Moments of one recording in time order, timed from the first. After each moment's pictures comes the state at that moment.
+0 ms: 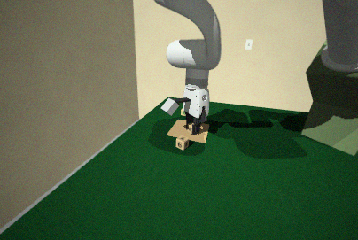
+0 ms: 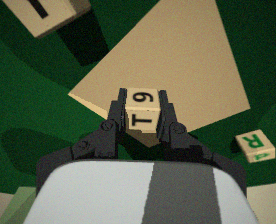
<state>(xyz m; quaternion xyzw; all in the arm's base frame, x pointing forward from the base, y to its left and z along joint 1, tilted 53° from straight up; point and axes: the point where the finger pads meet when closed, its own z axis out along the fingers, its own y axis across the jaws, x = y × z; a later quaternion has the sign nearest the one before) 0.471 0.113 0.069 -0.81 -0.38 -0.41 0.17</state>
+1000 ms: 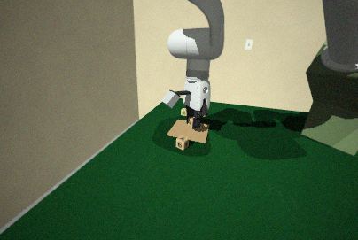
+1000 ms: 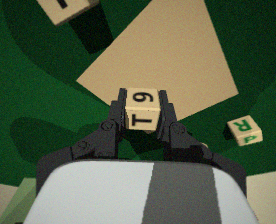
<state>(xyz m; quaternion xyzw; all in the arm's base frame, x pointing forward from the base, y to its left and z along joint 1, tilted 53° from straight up) 0.457 0.098 0.083 -0.81 -0.38 -0.41 0.17</state>
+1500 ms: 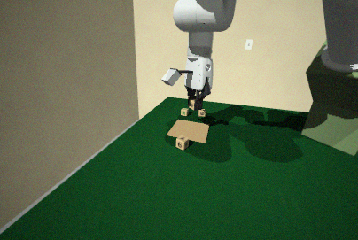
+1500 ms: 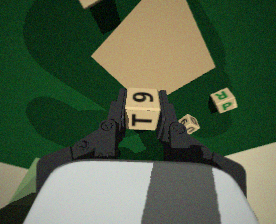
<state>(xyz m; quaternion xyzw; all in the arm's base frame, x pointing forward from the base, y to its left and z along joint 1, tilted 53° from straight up) 0.420 0.057 0.124 -0.81 -0.38 -0.41 0.17</state>
